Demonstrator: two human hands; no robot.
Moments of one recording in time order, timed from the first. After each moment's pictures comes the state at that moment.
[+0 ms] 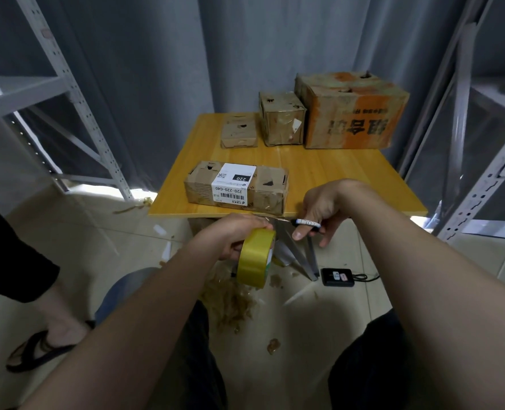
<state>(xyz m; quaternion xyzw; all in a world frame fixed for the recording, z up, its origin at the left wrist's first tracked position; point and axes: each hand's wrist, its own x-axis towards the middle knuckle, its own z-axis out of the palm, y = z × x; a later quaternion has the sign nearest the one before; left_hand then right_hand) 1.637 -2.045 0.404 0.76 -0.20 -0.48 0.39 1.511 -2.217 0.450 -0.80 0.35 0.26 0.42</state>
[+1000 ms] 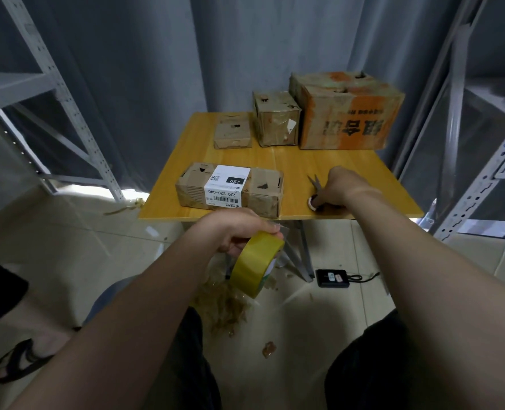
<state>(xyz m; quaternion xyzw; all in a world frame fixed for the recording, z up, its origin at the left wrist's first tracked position) 1.636 -2.064 0.435 0.76 -0.30 -0.52 0.26 1.505 -2.250 0.453 -0.85 0.51 0.03 0.17</state>
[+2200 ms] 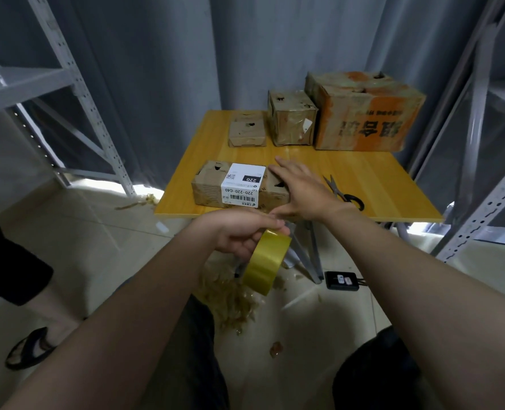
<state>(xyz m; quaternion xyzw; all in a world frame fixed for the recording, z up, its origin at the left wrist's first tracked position) 1.651 -2.038 0.435 0.69 -0.29 -0.57 0.34 1.560 -2.214 0.412 -0.97 0.19 -0.09 0.14</state>
